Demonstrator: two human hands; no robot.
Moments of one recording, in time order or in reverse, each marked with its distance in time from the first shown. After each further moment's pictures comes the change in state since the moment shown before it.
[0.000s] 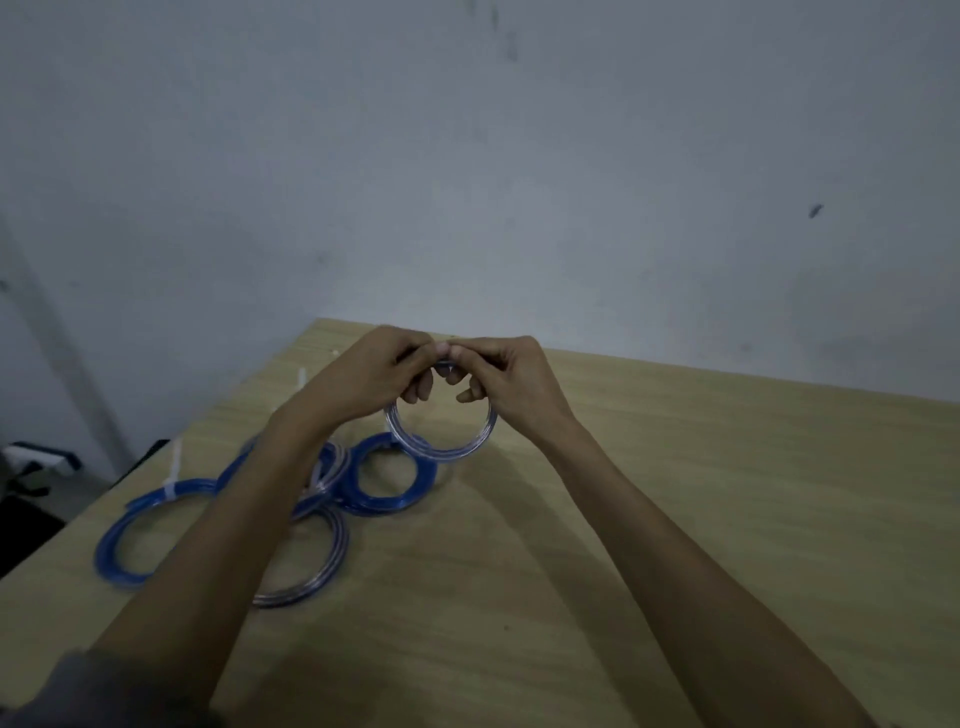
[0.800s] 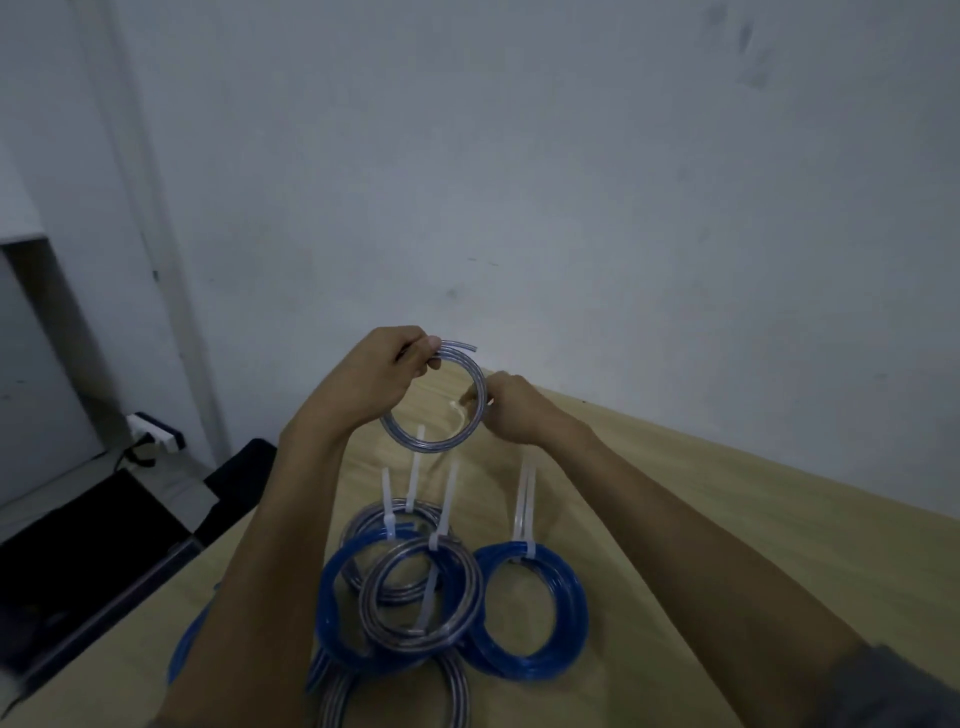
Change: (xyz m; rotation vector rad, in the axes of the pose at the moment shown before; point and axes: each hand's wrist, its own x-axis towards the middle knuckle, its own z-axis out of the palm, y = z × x) left_hand 0.019 -0.135 -0.109 0.031 0.343 -0.230; right_hand 0.186 0.074 0.137 -0.731 -0.497 0.063
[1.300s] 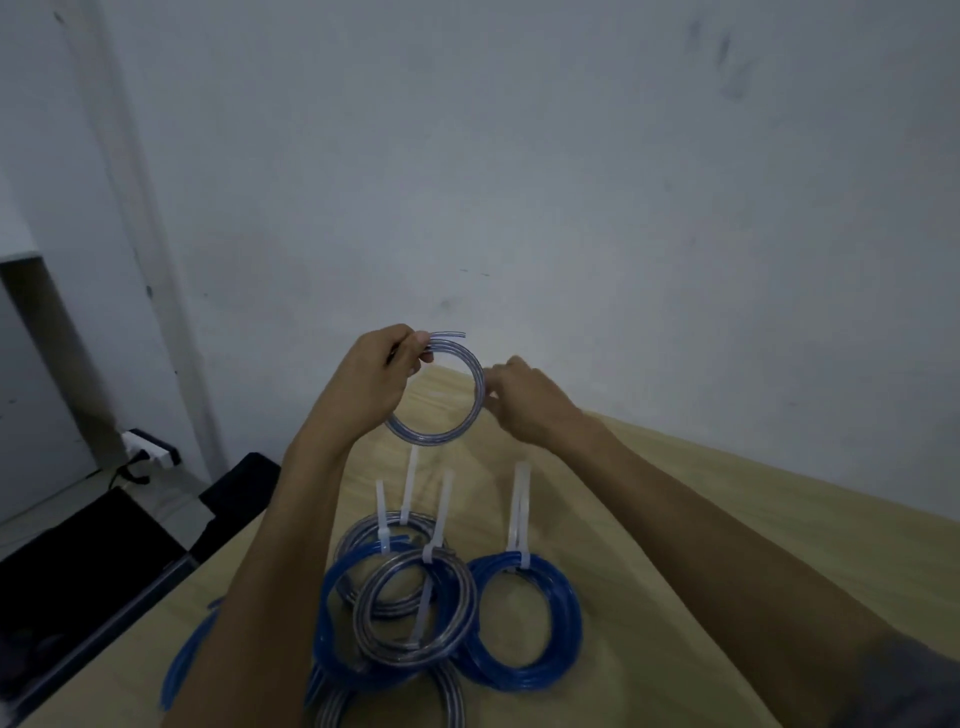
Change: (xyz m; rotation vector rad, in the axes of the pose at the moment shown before) left_hand 0.003 0.002 0.008 -0.112 0.140 -0.008; right_hand -0.009 0.011 -0.023 -0.335 0.165 -0.158
